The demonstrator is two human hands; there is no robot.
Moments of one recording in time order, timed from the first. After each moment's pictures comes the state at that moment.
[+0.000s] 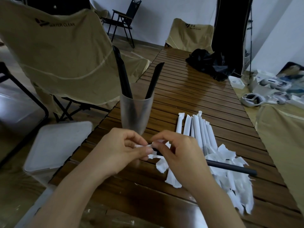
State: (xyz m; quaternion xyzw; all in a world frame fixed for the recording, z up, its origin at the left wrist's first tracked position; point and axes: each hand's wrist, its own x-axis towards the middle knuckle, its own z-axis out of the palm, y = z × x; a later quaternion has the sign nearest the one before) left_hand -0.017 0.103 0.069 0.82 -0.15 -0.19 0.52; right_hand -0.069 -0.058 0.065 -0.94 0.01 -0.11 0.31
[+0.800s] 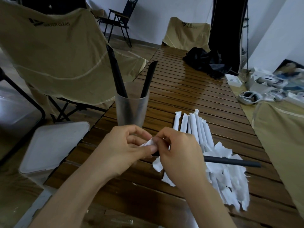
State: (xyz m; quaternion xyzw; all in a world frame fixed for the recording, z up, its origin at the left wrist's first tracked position) left_hand -0.023 0.089 0.075 0.80 -0.15 -0.18 0.54; right_hand -0.071 -0.053 0.068 -0.95 0.07 -0.14 0.26
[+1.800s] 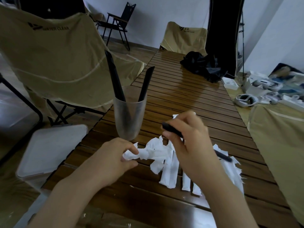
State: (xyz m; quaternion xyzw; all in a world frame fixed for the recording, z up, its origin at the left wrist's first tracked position) left_hand -0.015 0.104 0.051 0.92 -0.21 -0.16 0.28; right_hand -0.071 -0.082 0.085 -0.94 -0.01 -0.25 0.21
